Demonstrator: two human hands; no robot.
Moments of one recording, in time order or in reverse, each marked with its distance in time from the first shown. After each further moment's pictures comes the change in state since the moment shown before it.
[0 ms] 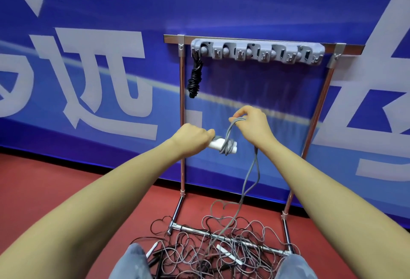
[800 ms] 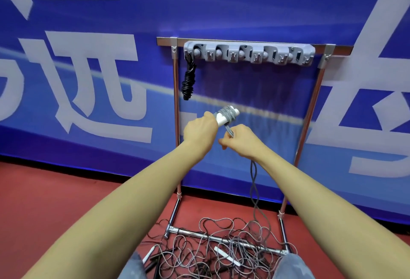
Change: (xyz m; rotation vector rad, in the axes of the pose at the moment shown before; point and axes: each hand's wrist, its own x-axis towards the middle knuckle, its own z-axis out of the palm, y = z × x) left_hand 0.032 0.037 -0.041 -0.343 -0.045 -0.601; right_hand -0.023 0.003 0.002 -0.055 -0.307 0.041
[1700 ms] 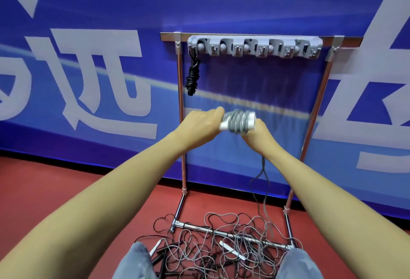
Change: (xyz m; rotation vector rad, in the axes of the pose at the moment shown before) left_hand -0.002 -0.034 -0.004 -0.026 0.450 0.556; right_hand 0.011 0.025 0.001 0.025 0.193 -0.011
